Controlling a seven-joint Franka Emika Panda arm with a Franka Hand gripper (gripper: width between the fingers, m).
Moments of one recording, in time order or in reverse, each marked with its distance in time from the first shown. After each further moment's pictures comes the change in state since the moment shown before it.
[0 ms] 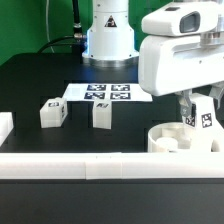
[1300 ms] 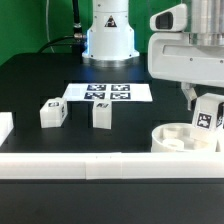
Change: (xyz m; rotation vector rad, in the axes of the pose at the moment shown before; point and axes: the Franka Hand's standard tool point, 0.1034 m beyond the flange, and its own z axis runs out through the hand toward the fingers) arm 0.006 -0.012 0.001 0.015 0.012 1.301
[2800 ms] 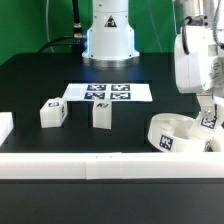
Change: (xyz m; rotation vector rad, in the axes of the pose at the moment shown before) arm -0.003 -0.006 0.001 0.208 -0.054 1.304
